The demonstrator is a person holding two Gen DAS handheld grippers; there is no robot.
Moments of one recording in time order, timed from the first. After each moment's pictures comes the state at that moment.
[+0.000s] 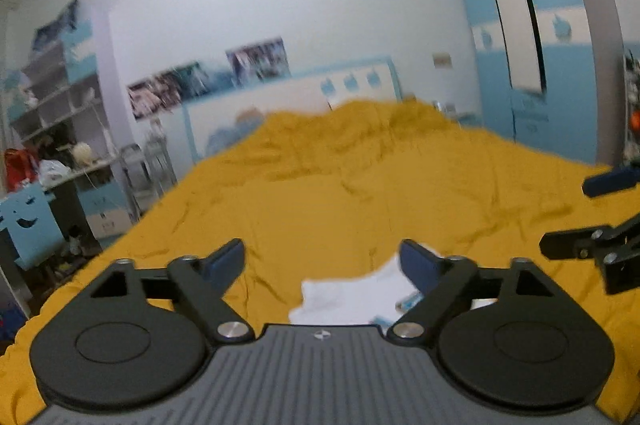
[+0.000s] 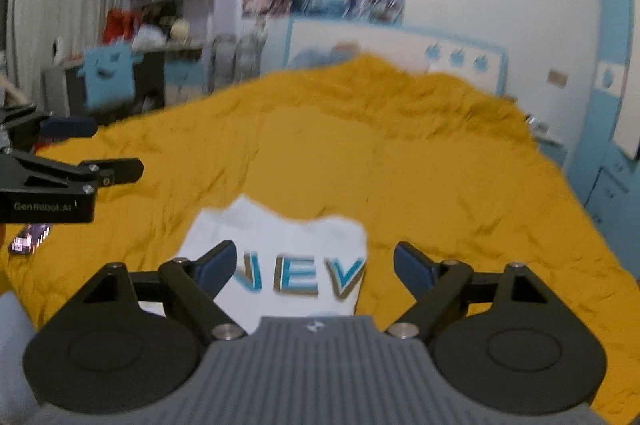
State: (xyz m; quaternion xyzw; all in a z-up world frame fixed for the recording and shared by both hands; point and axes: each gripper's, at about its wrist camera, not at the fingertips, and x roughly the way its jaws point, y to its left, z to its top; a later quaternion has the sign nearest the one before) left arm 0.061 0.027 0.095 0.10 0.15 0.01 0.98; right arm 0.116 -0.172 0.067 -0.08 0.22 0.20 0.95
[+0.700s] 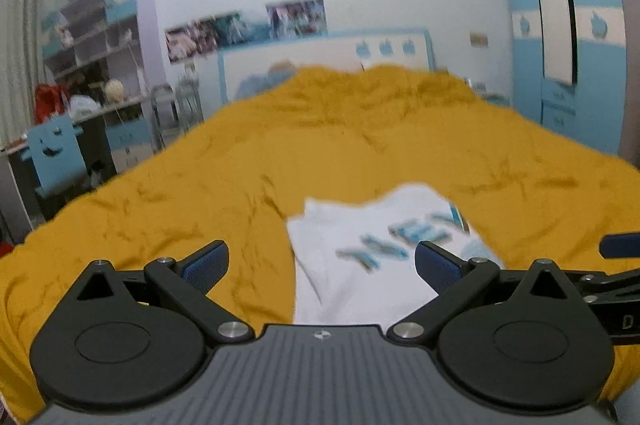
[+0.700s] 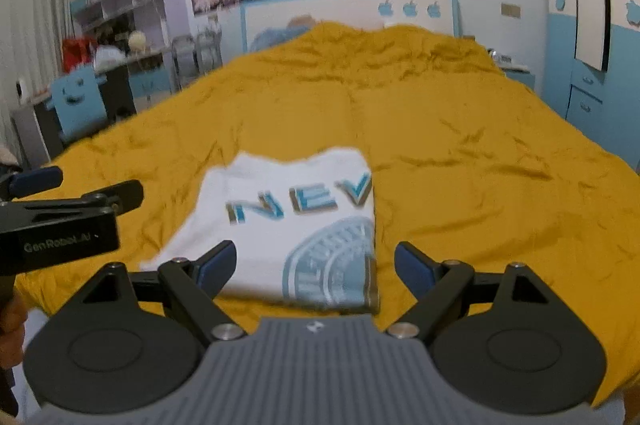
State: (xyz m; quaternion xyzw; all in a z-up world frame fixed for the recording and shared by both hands) left arm 0.014 0.017 0.048 0.05 0.23 0.06 0.97; right arm 0.046 -0.169 0.008 0.00 0.29 0.15 0.94
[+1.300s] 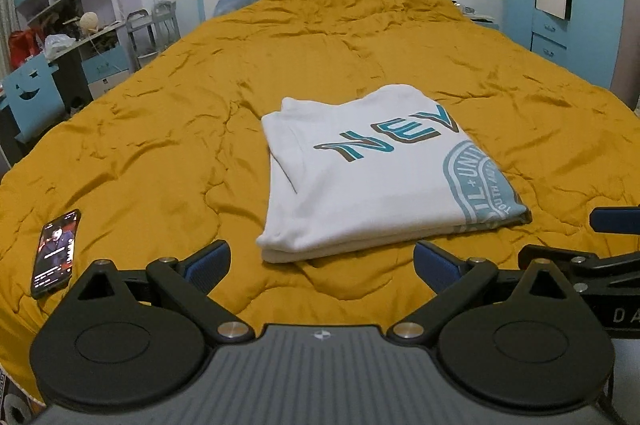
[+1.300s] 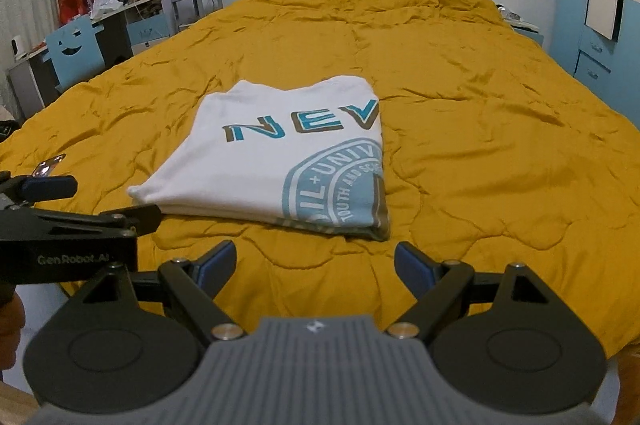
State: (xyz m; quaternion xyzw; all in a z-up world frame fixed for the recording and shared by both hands) left arm 0.011 0.010 0.005 0.04 0.34 0.04 0.94; right arm 0.049 -0.167 -0.036 -0.02 0.36 0.16 0.92
